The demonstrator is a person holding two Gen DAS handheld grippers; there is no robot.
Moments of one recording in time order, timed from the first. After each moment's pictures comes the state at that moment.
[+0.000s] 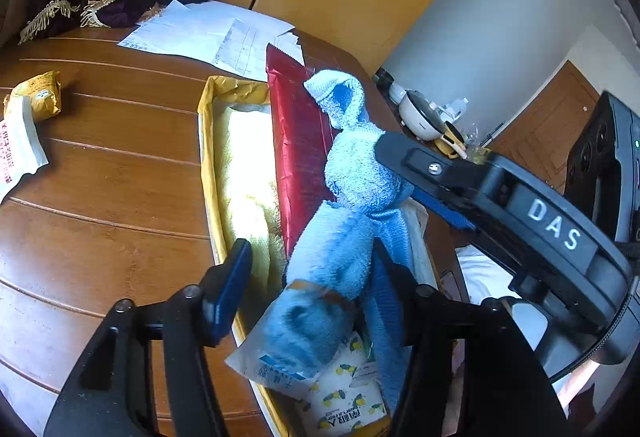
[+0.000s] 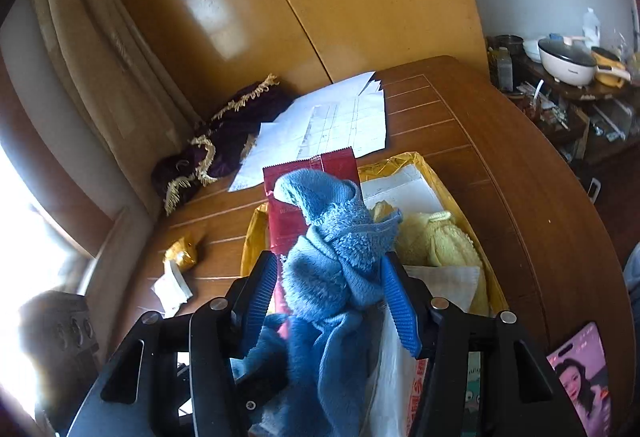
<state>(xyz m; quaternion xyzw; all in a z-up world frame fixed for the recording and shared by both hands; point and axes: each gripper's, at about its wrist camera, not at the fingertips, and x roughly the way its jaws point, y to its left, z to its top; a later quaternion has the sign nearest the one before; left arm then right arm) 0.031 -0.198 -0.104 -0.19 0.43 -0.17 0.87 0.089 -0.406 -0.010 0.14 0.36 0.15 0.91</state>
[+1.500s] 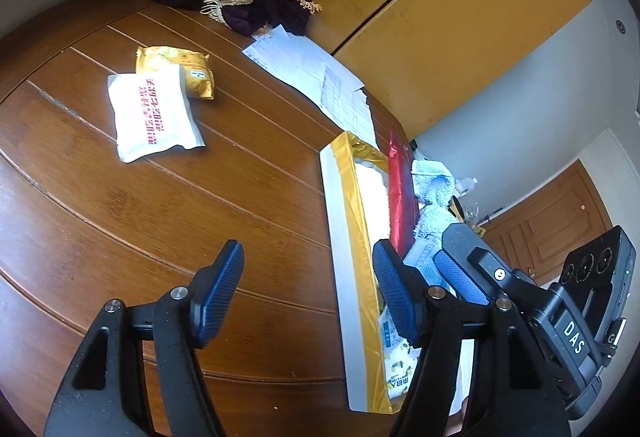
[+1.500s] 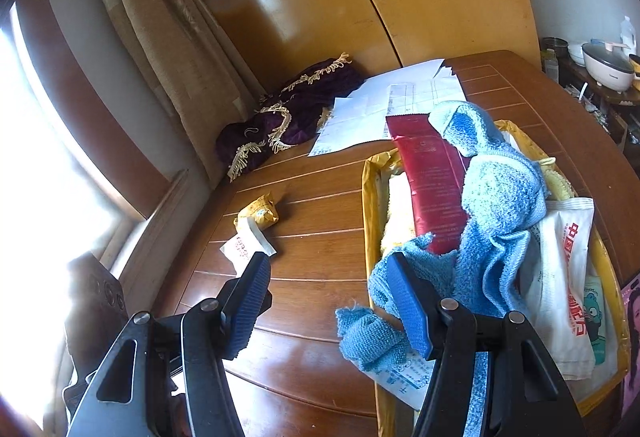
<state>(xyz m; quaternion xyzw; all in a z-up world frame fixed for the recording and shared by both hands) -0.006 -0.072 -0.115 -0.33 0.38 -0.11 0.86 0.033 -0.319 -0.008 0.13 0.36 0.23 0.90</state>
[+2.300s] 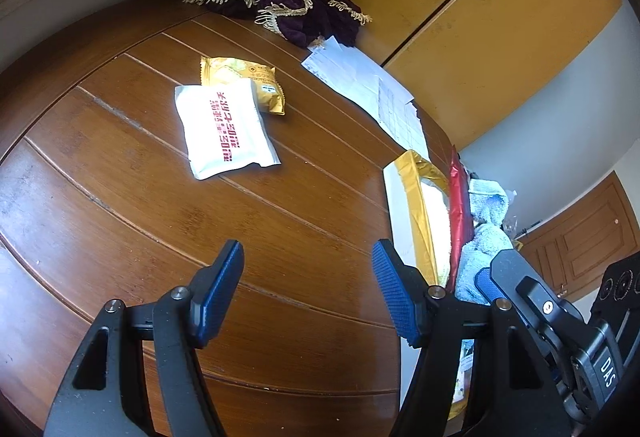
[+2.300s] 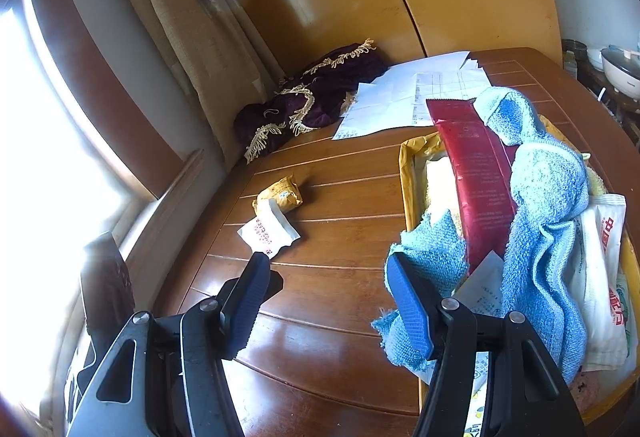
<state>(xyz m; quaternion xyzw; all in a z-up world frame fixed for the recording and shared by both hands) -0.003 -0.043 -0.129 -0.31 0.40 -0.03 0.86 0.029 -0.290 -0.012 0.11 0.37 0.25 0.89</state>
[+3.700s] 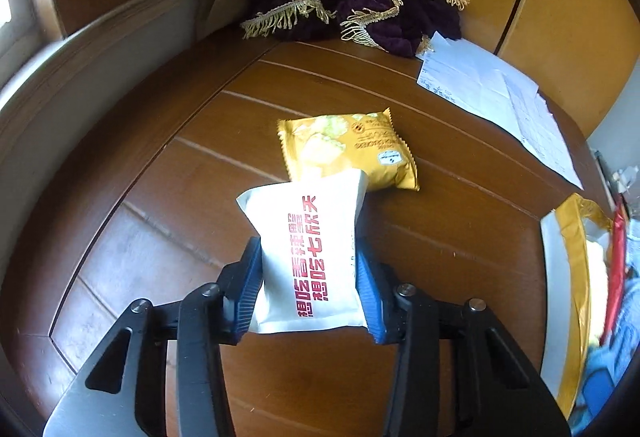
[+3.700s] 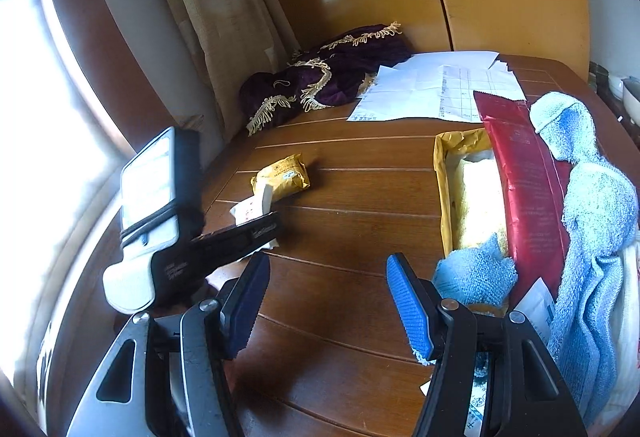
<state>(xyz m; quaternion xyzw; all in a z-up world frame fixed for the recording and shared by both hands) 0.080 -0.011 -0.152 -0.15 0.45 0.15 0.87 0.048 -0.247 -0.030 0.04 0.39 0.27 0.88</state>
